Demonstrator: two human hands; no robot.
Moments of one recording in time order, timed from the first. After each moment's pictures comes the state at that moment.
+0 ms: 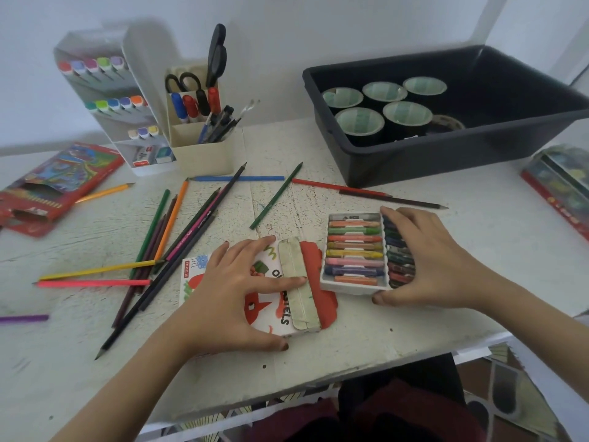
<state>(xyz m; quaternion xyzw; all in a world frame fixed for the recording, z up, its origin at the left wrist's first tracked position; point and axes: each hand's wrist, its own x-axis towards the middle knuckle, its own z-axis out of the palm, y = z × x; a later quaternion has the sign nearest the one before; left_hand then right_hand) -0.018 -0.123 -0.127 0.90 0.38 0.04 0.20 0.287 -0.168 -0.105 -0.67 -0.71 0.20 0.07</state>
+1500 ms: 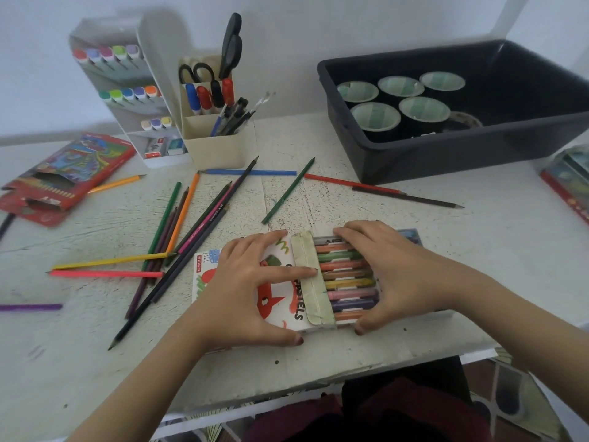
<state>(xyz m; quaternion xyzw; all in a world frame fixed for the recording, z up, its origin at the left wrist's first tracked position) -0.017 -0.128 -0.126 0.88 0.39 0.10 0.24 0.234 -0.153 -0.092 -0.55 -0.80 0.23 -0.05</state>
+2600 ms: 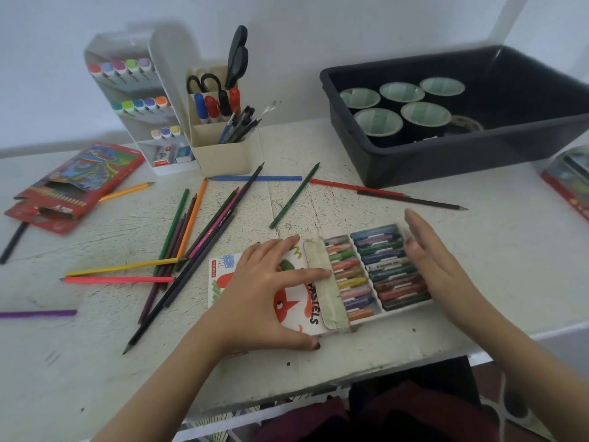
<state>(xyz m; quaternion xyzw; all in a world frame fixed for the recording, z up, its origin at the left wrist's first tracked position) -0.014 -0.128 -0.127 0.89 0.38 0.06 0.24 0.243 -0.185 -0.121 -0.66 -0.54 0.37 0.37</state>
